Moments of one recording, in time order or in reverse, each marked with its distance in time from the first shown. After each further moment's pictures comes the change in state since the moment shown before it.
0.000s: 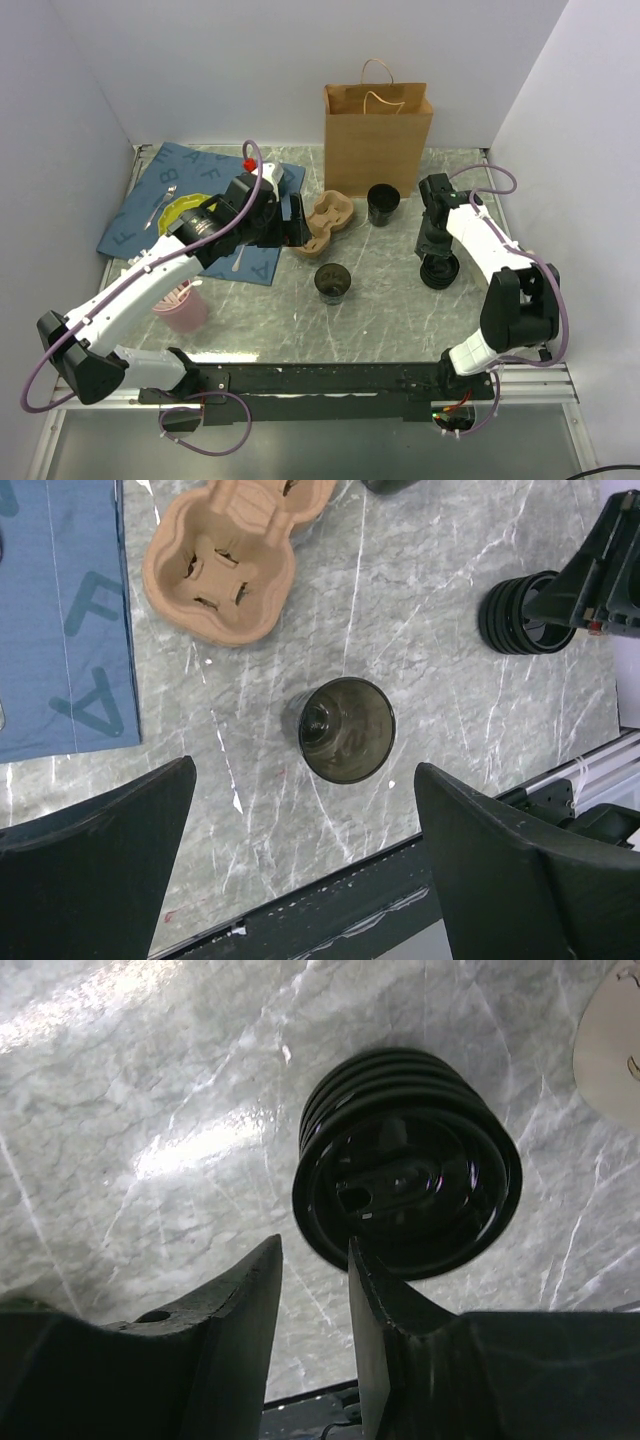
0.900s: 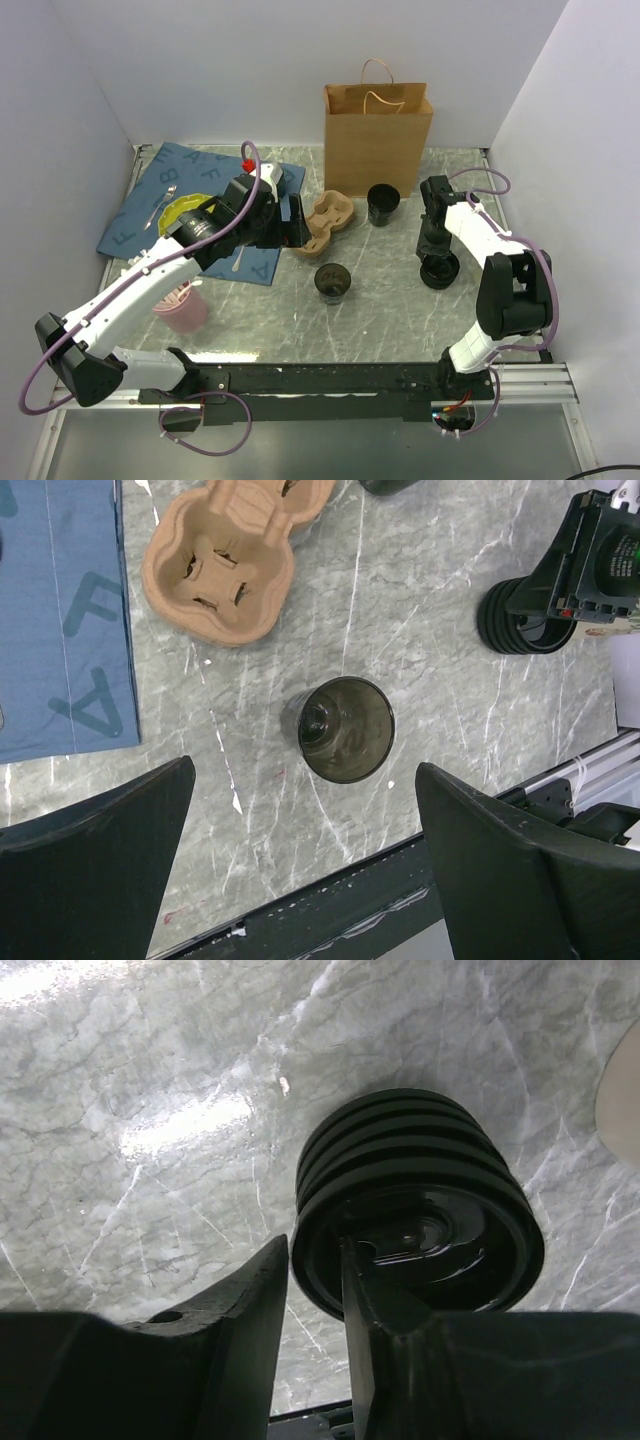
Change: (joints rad) left arm 0.000 -0.013 -0.015 0.011 0.002 0.000; right arm -0.040 0.089 -0.016 0.075 -0.040 -0.077
